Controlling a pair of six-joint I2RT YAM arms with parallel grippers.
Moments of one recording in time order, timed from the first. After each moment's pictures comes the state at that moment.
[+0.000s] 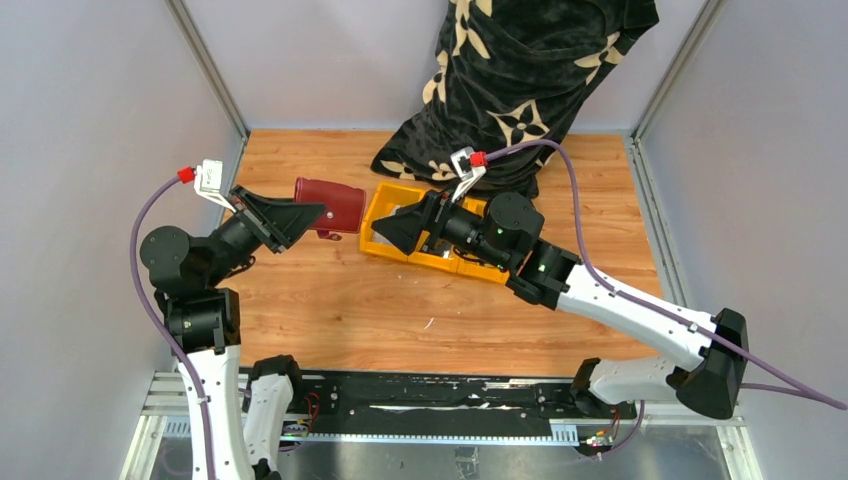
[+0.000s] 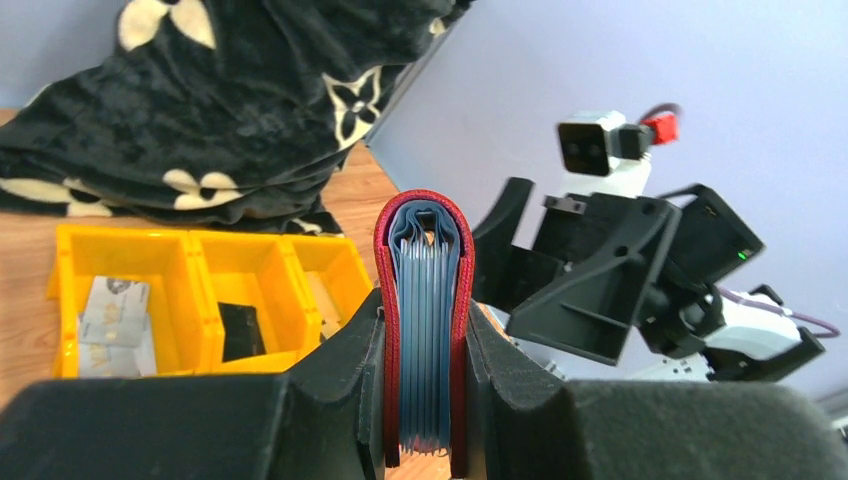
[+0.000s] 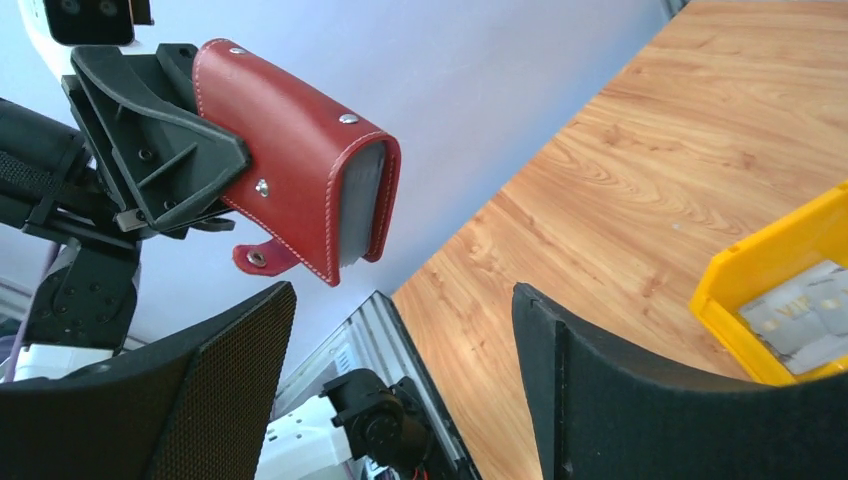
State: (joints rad) left arm 0.21 0.64 0.99 -0.14 0.94 -0.82; right arm 1.03 1.22 1.11 0.20 -0.04 0.63
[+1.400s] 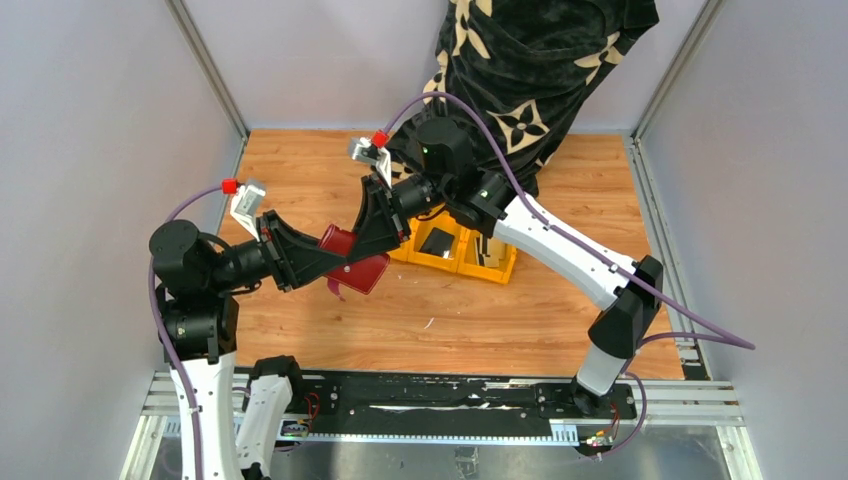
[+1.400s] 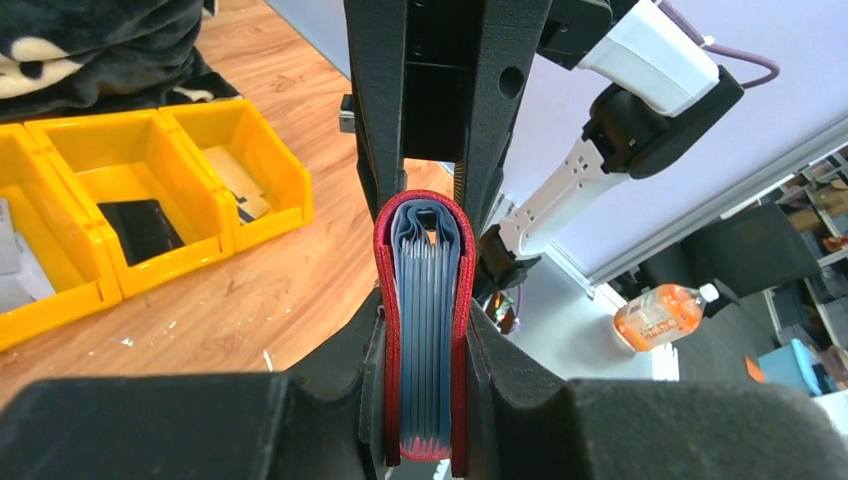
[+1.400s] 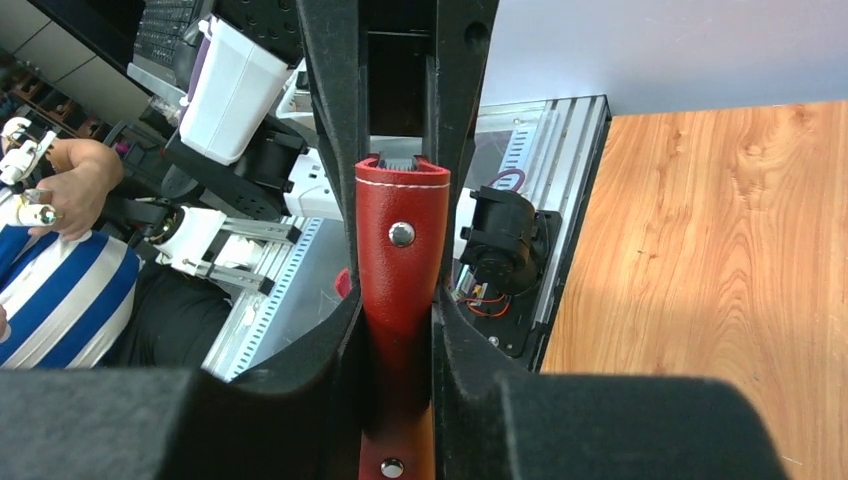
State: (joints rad) left arm 0.15 0.63 1.04 -0.44 1.26 -0.55; right arm 0.91 1.71 1.78 -0.22 -1.14 0.31
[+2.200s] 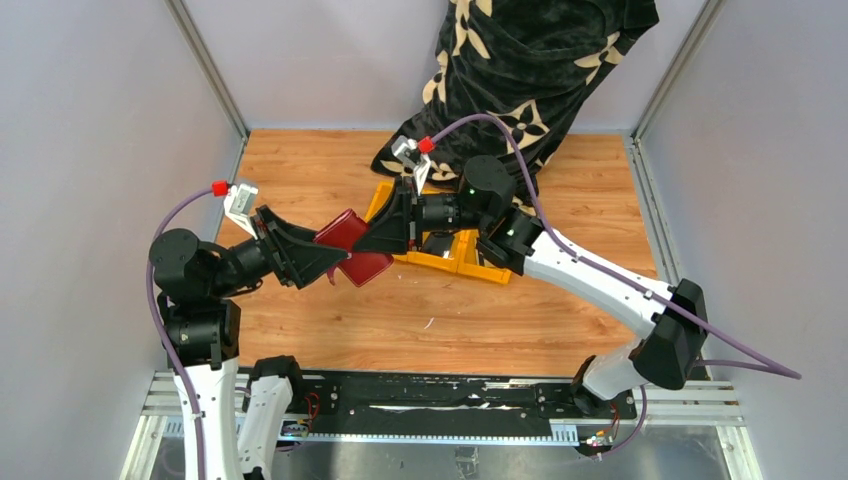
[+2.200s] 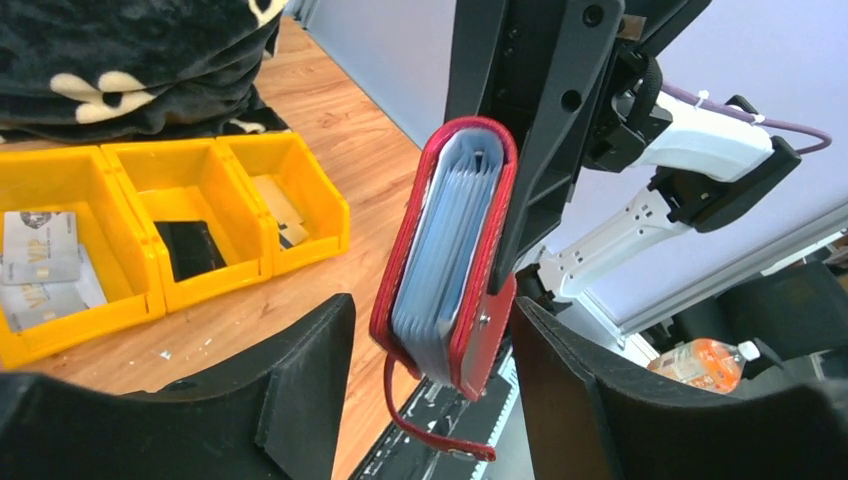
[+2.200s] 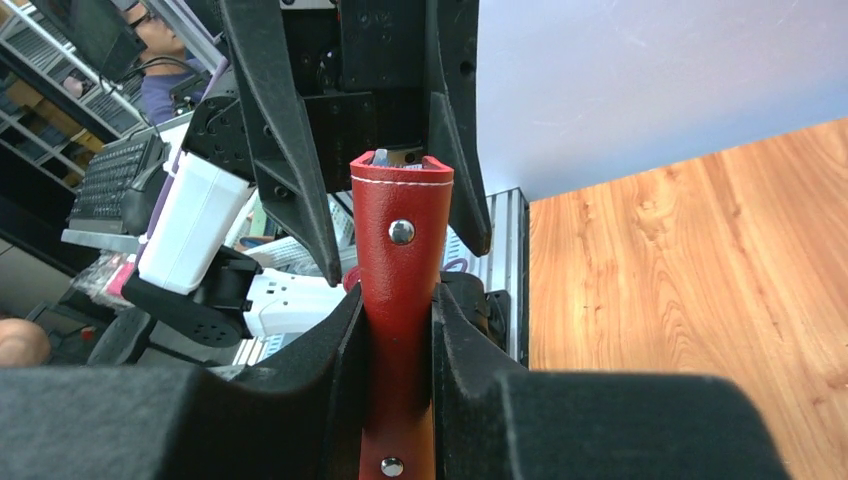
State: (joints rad) left arm 0.14 0.59 1.00 -0.36 1.14 -0.62; right arm 0.93 1.47 1.35 0.27 -0.79 0.59
